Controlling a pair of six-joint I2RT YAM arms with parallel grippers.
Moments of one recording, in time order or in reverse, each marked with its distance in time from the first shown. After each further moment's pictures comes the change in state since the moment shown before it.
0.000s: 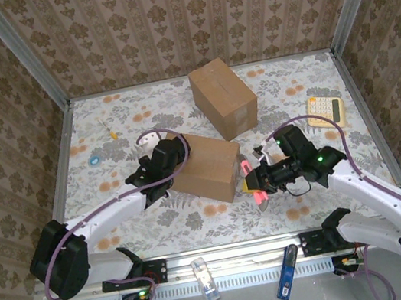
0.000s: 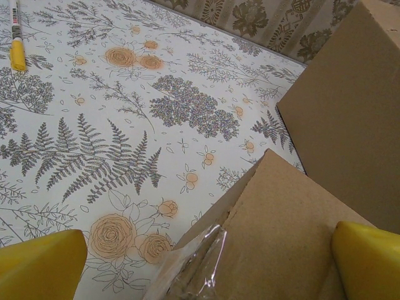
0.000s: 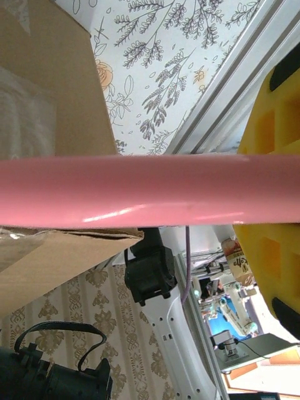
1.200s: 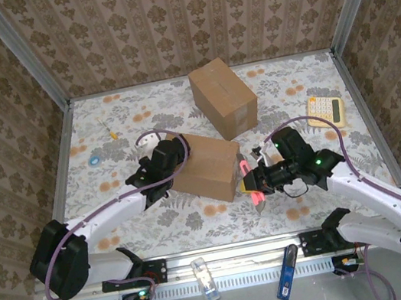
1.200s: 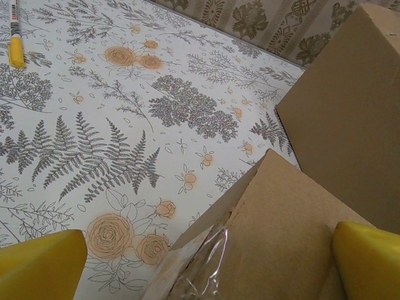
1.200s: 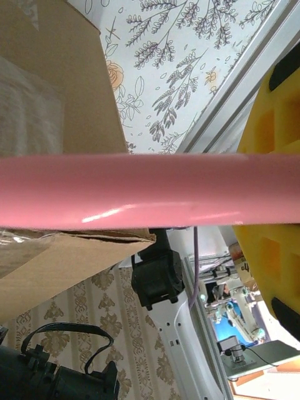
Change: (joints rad) left arm 0.000 0.002 -0.013 0.024 0.000 -0.015; right arm 0.051 -0.008 -0.033 0.074 0.053 0.048
